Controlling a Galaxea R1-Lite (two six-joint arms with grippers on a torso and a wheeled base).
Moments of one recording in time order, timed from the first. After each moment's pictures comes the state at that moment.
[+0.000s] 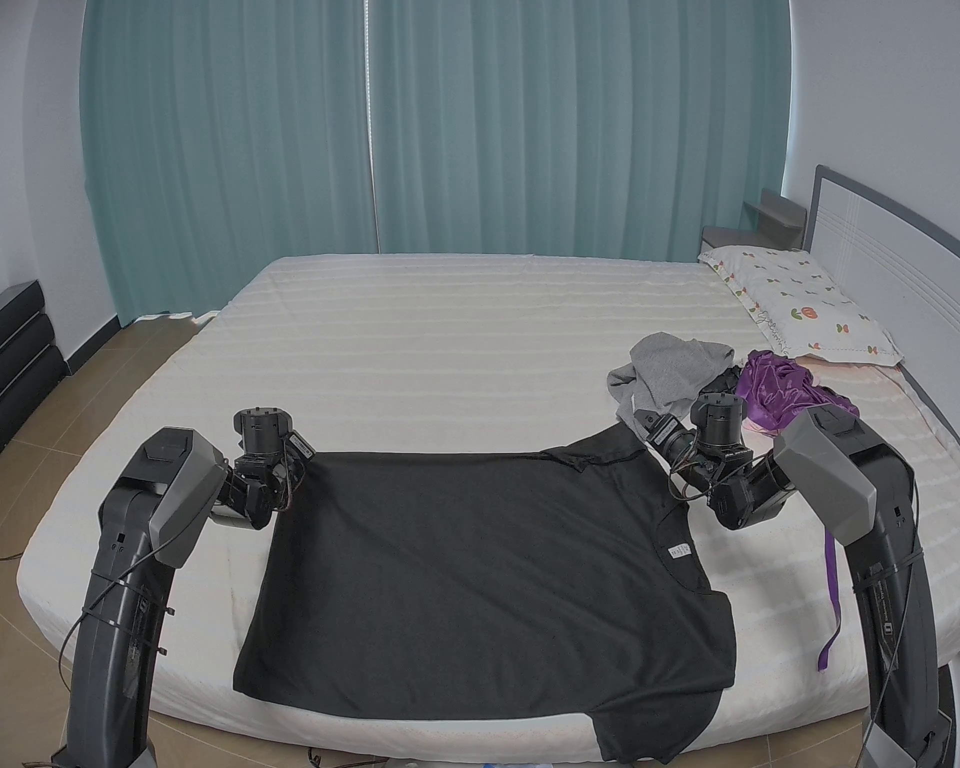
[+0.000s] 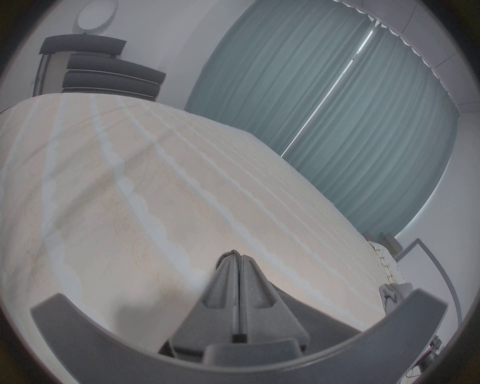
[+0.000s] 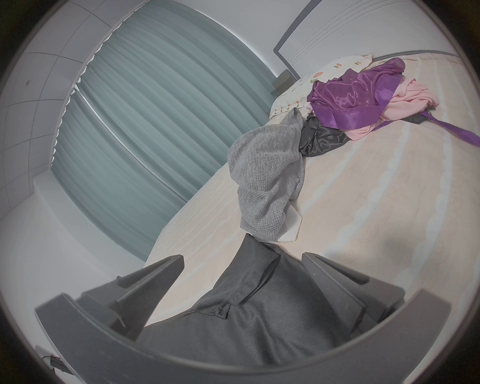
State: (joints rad) left arm -0.02 2.82 -1.79 -0.61 0.20 -0.75; right arm 0.17 2.69 -1.55 -0.82 -0.05 0.81
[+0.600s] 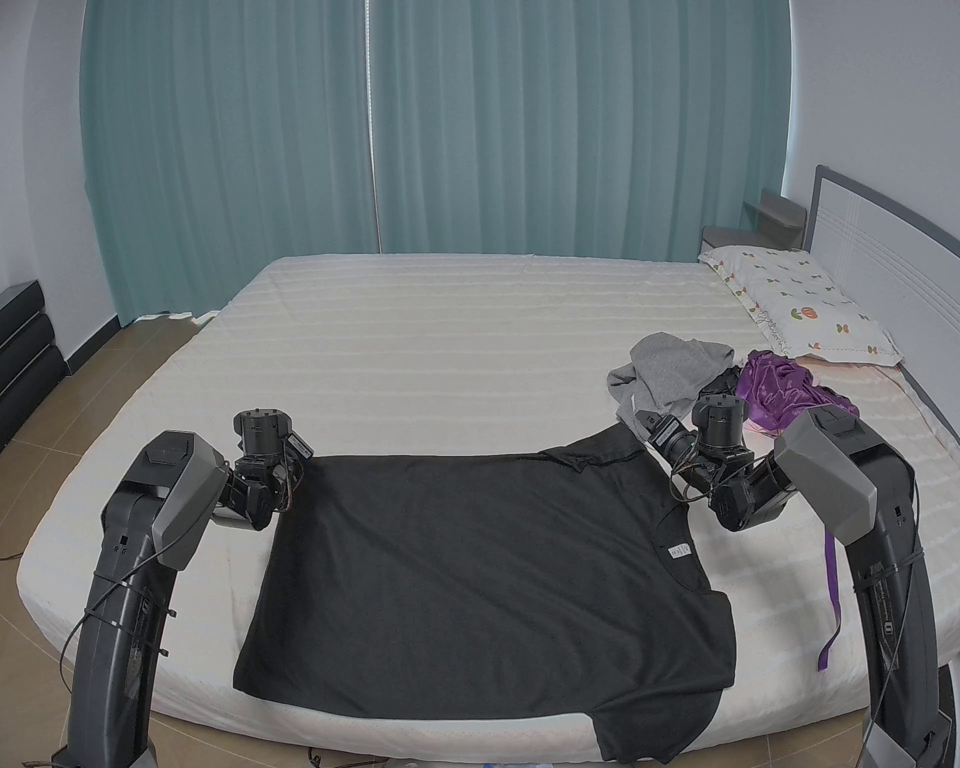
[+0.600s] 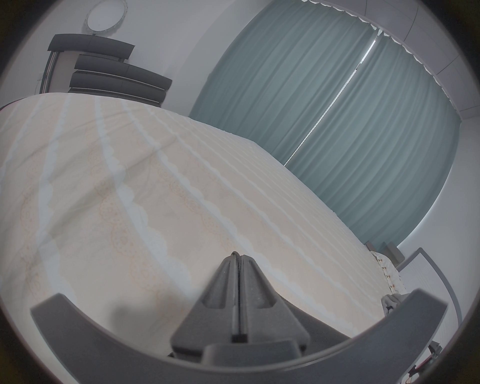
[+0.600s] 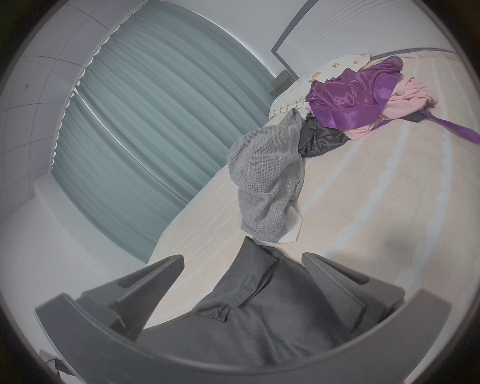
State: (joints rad) left arm -0.02 2.84 -1.82 -0.61 0.21 -0.75; right arm 0.17 2.69 -1.54 -0.83 -0.06 0.81
